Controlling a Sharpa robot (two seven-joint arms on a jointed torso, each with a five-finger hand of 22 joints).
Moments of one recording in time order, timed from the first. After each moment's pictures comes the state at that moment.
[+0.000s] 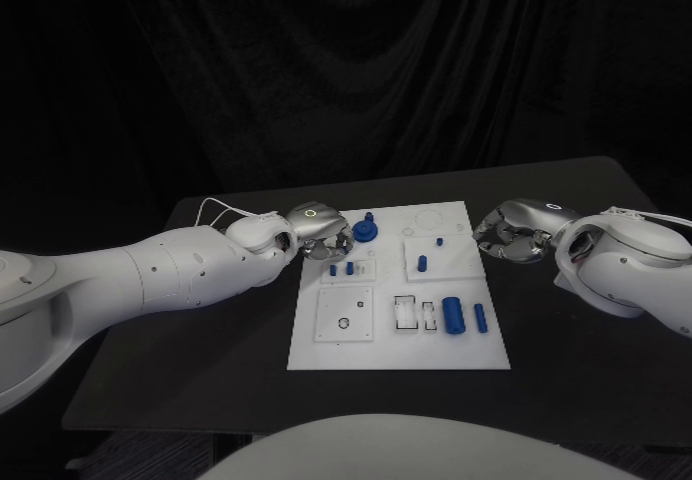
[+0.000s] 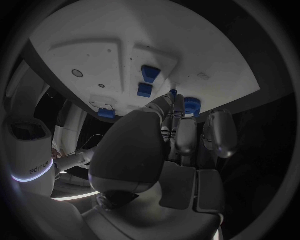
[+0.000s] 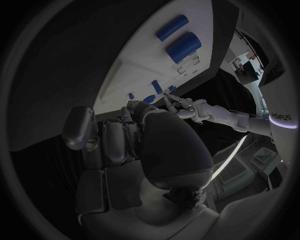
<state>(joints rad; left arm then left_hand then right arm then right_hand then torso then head) 1.13 -0.60 -0.21 1.07 -1.65 -0.44 0.22 1.53 -0.05 0.28 0.08 0.20 1.07 0.07 0.16 0.47 1.11 0.01 0.32 0.35 1.35 -0.04 1.37 1.07 0.08 1.36 0.08 1.23 1.31 1.31 -0.93 -0.25 1.55 -1.43 -0.23 -0.17 1.41 -0.03 0.35 0.12 0.43 0.85 0.15 0.12 0.18 1.38 0.06 1.42 1.31 1.46 -0.02 1.32 1.24 0.09 1.43 0.09 1.09 1.31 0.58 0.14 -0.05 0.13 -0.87</state>
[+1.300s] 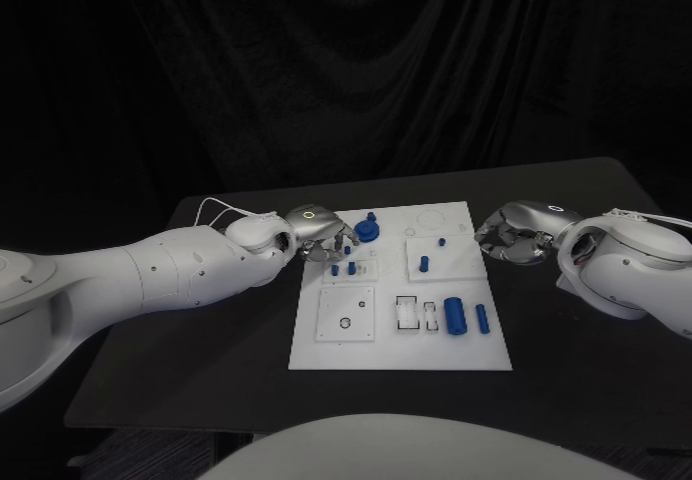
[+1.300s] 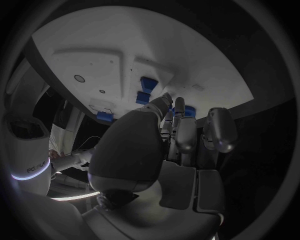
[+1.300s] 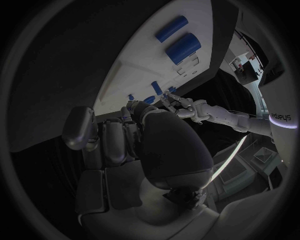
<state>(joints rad) 1.13 -0.61 -0.21 1.07 -1.65 -0.40 0.20 1.50 -0.07 0.28 0.12 0.13 0.75 -0.03 0.06 0.37 1.07 0.04 0.24 0.34 1.33 -0.02 1.36 1.03 0.08 1.35 0.09 1.19 1.31 1.31 -0.92 -0.25 1.55 -1.43 -0.22 -0.17 1.41 -0.03 0.35 0.12 0.43 0.85 0.15 0.12 0.18 1.37 0.06 1.42 1.31 1.46 -0.02 1.31 1.24 0.09 1.43 0.09 1.09 1.31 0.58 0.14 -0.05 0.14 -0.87</state>
